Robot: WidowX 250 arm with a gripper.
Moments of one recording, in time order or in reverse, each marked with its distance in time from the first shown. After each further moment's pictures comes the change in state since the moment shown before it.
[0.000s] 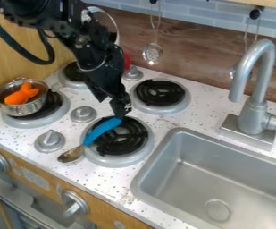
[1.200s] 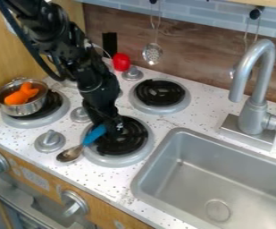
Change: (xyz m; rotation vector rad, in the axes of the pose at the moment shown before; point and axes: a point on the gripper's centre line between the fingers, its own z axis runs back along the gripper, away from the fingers) arm -0.034 0.034 -0.060 -0.091 0.146 0.065
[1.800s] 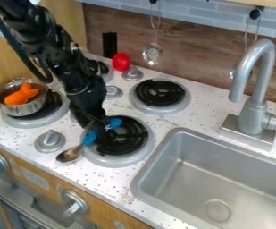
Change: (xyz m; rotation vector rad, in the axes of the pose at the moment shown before) arm -0.018 0.014 -0.003 0.017 0.024 0.055
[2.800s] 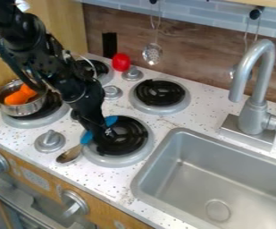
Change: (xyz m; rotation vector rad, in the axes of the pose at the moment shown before) arm 0.007 -0.045 -0.014 -0.035 -0.065 -0.099
